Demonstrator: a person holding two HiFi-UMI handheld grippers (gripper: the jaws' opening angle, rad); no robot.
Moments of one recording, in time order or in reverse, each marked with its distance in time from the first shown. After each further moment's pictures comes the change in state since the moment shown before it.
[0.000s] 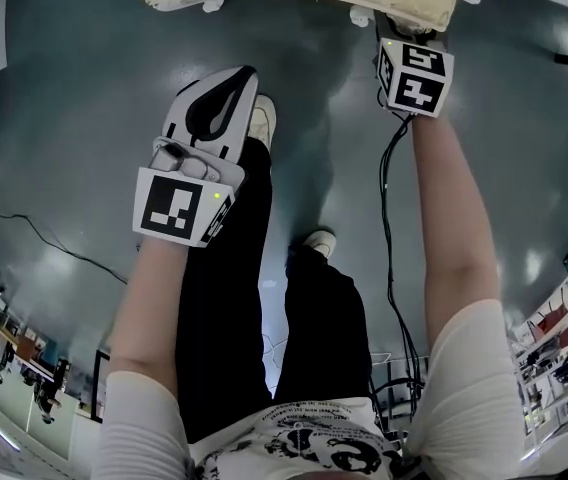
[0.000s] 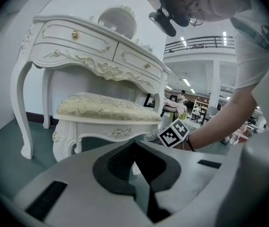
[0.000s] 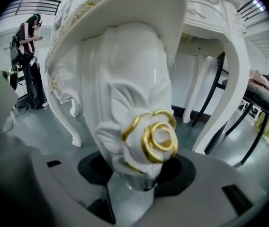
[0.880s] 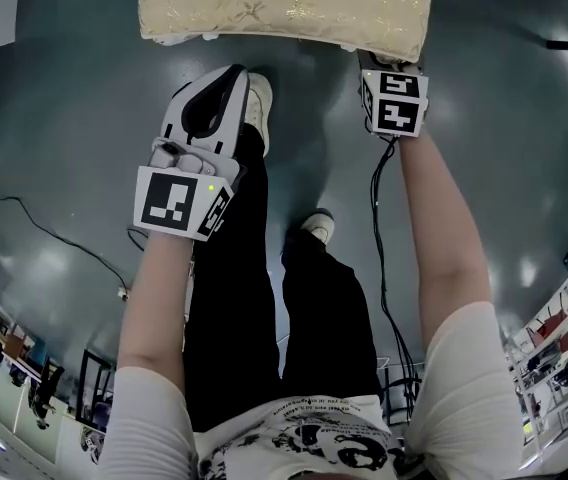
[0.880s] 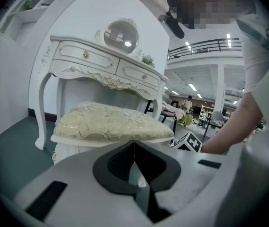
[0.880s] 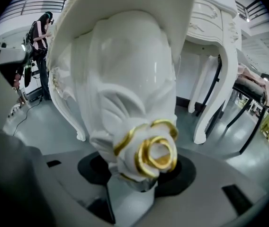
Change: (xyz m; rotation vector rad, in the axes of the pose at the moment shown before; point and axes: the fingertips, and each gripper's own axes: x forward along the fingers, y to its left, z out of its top) left arm -0.102 -0.047 -0.047 -0.046 -0.068 0.086; right arm -0.099 0.079 -0.112 -0.057 0.078 0.080
